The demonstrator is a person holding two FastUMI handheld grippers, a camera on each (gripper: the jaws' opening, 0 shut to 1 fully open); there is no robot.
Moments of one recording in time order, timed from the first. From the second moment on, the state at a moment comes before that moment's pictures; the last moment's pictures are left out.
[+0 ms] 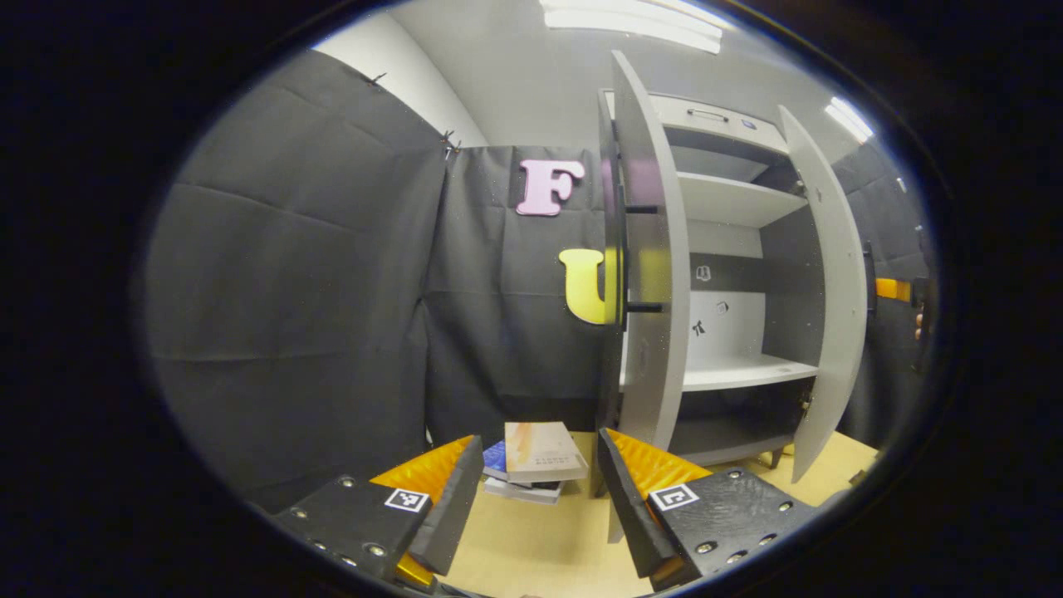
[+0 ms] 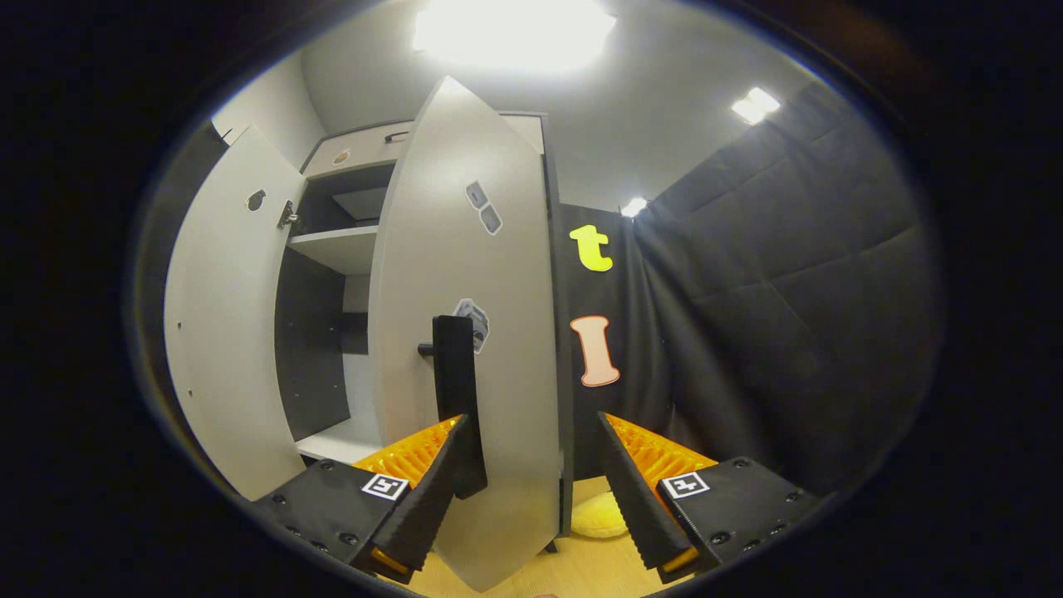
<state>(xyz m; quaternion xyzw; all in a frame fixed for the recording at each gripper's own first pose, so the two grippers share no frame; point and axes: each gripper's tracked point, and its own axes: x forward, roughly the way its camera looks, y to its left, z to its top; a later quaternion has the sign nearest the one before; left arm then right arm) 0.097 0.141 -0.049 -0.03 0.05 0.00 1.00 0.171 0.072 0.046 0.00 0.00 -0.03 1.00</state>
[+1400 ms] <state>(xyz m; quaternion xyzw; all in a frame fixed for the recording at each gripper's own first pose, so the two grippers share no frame) 0.192 0.145 0.071 -0.04 0.00 -0.01 1.00 0.116 0.014 0.001 0.00 0.03 -0.07 1.00</state>
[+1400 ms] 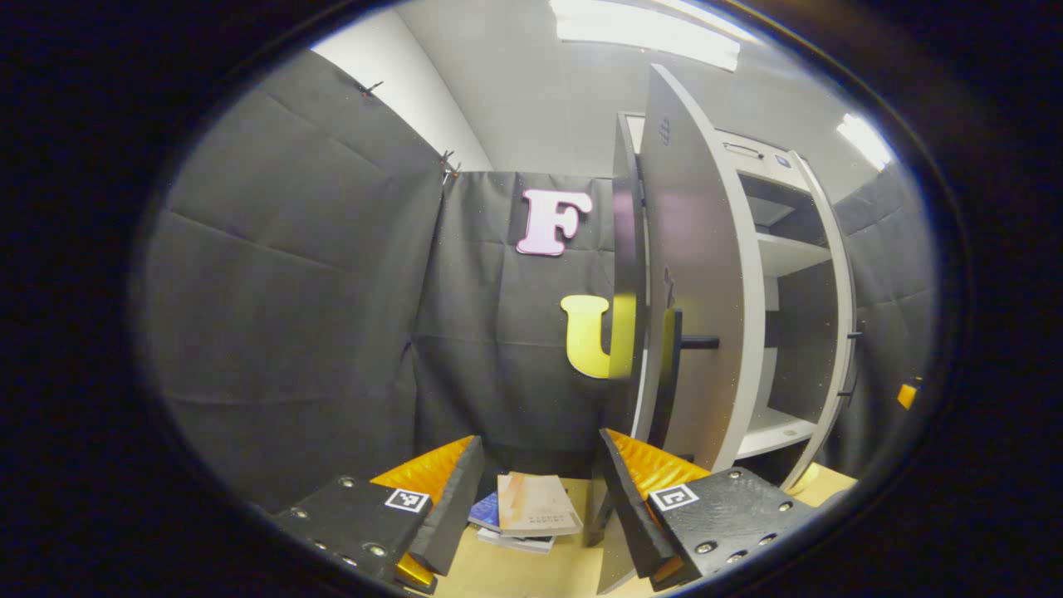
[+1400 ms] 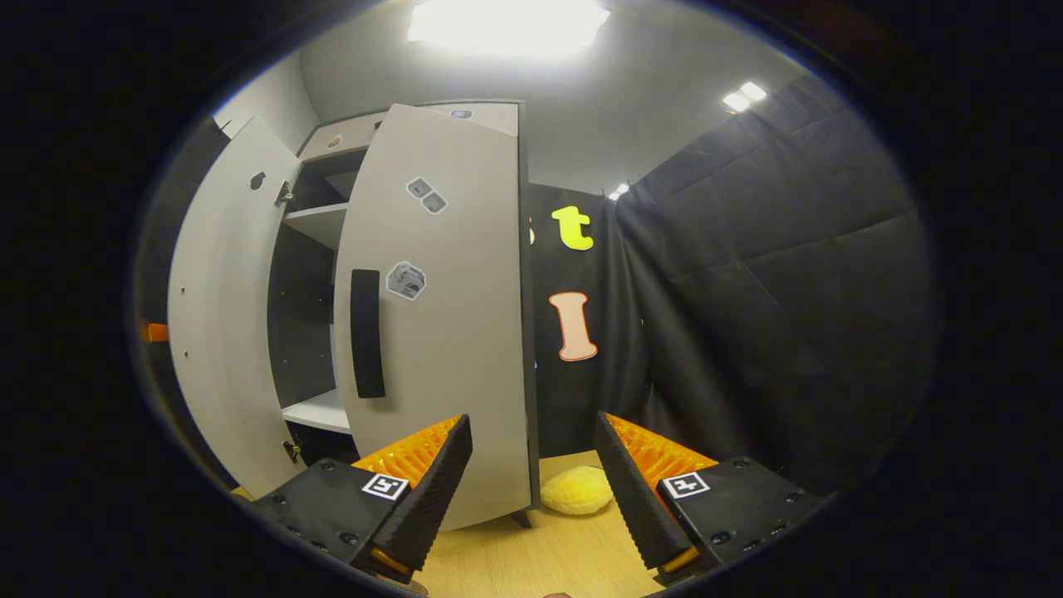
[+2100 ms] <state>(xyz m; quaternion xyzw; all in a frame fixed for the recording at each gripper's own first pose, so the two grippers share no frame) 0.188 0.079 0.084 -0.02 -0.02 -0.03 1.00 0.104 -0.044 -0.004 0.00 0.04 -0.08 1.00</state>
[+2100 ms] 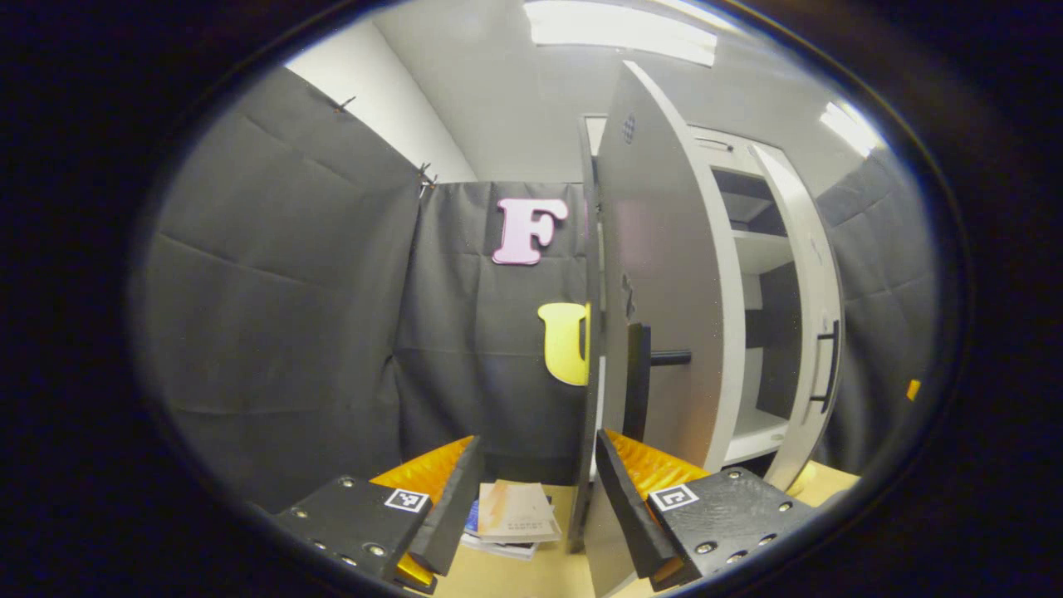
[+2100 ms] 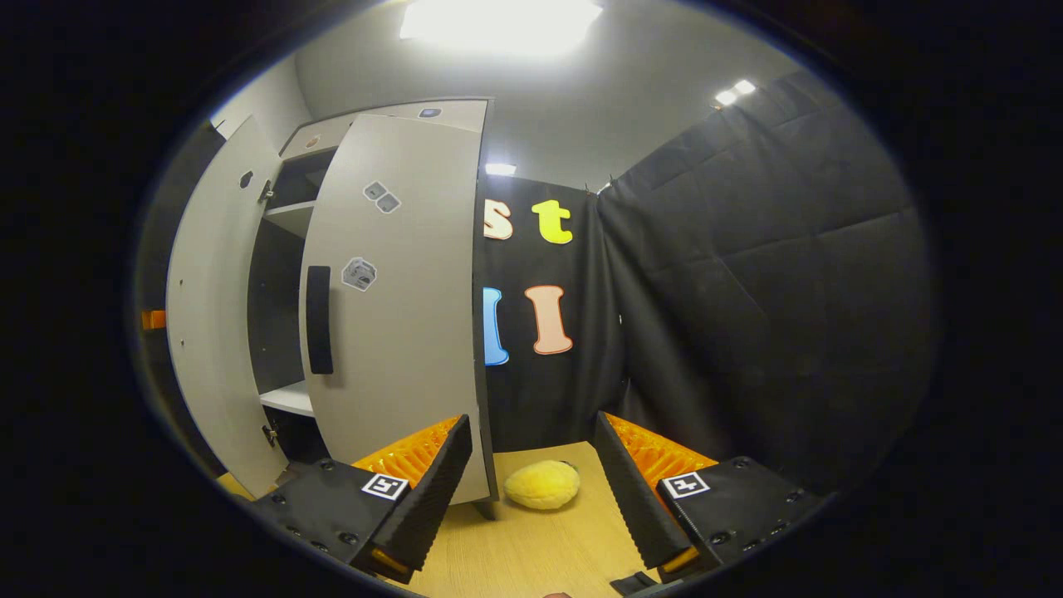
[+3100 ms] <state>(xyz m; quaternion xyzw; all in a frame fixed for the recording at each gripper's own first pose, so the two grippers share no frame) 0.209 -0.079 0.077 -0.02 -0.03 -0.10 0.99 0.092 -0.104 -0.017 0.00 0.06 -0.09 0.99</state>
